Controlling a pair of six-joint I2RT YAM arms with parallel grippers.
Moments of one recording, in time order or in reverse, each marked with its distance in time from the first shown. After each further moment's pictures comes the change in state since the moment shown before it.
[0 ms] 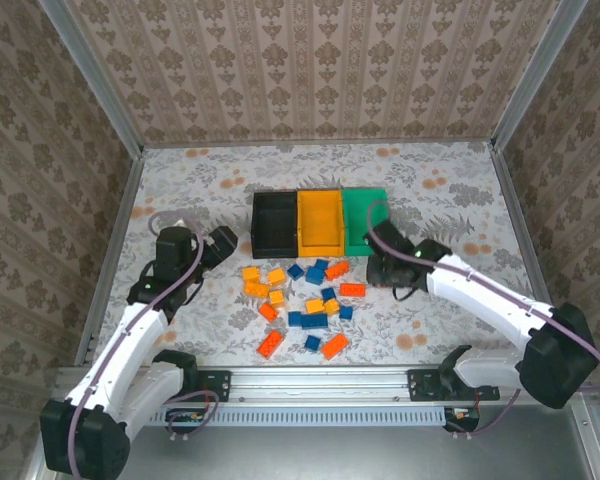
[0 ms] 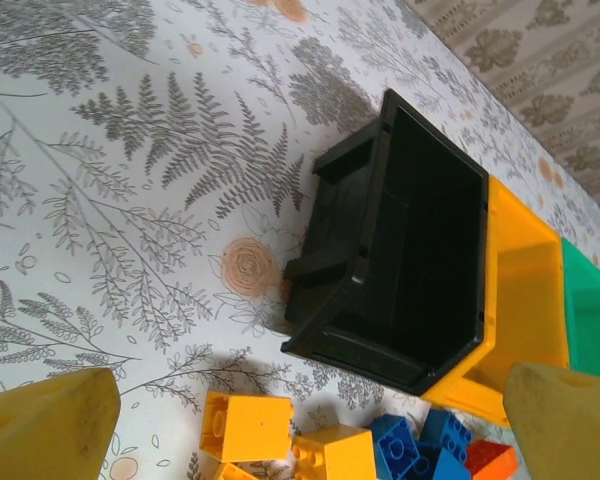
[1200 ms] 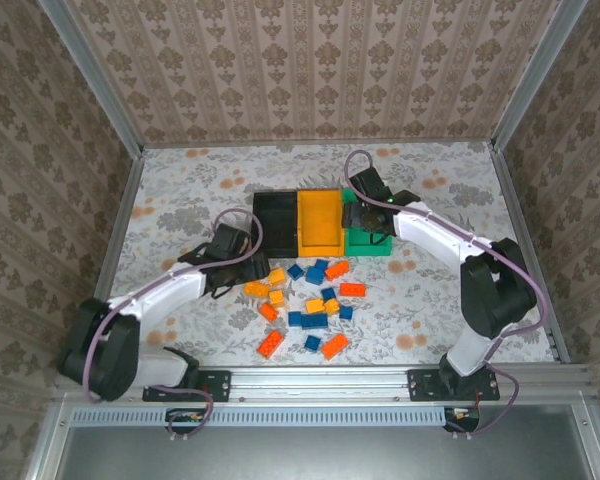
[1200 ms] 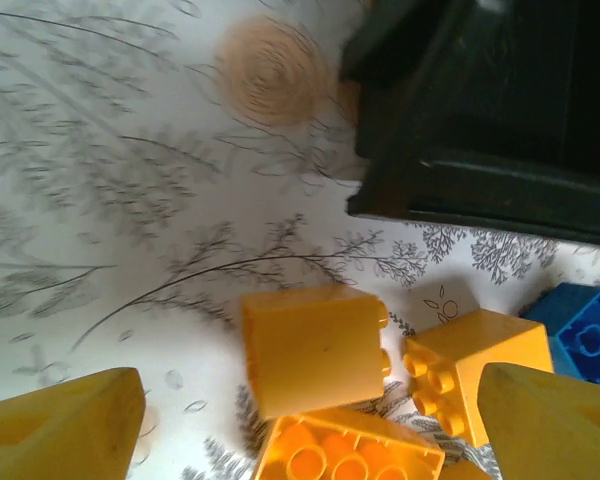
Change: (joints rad) left arm -0.233 0.503 0.092 -0.024 -0.076 0.180; right arm -0.126 0.394 0.278 0.218 0.022 -0.103
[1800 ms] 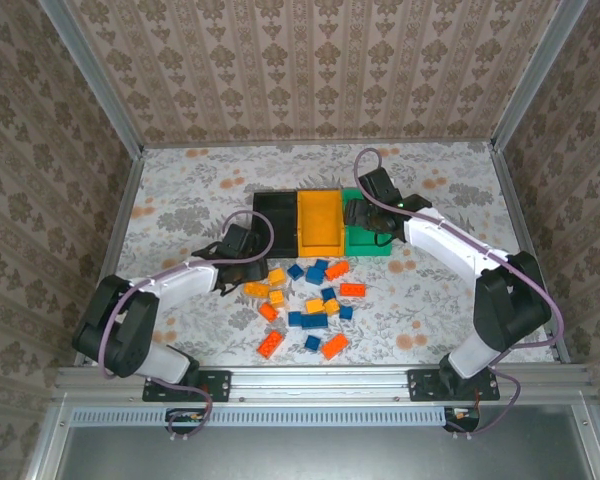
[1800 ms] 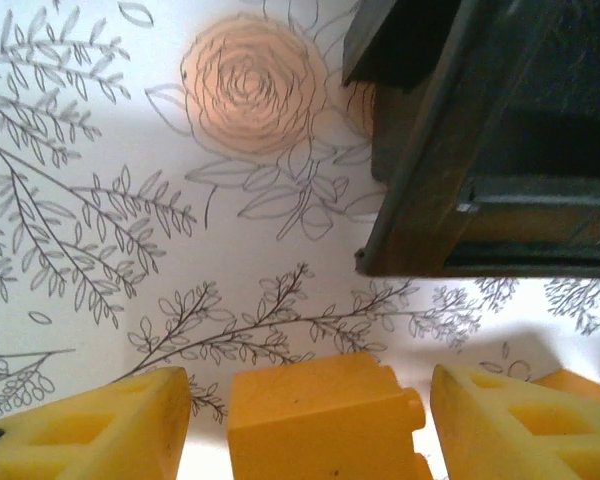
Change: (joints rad) left arm -0.015 0.098 -0.013 0.080 -0.082 0.034; right arm -0.001 -0.090 -0.042 0.034 -0.013 0.014
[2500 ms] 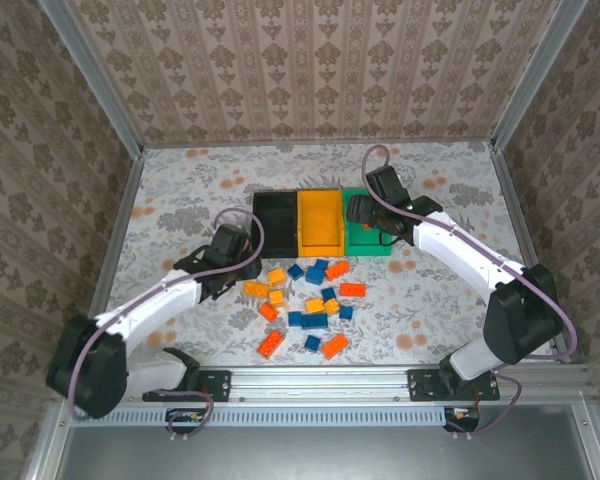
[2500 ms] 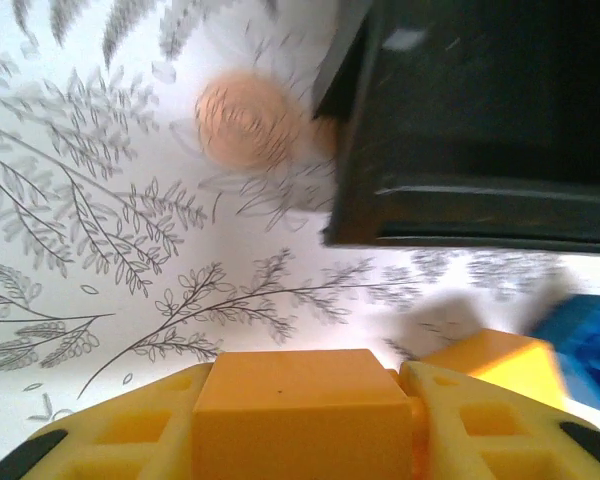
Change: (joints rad) left arm -0.044 -0.275 0.039 -0.111 -0.015 -0.003; right arm -0.003 -0.095 -0.033 0.000 0.007 0.005
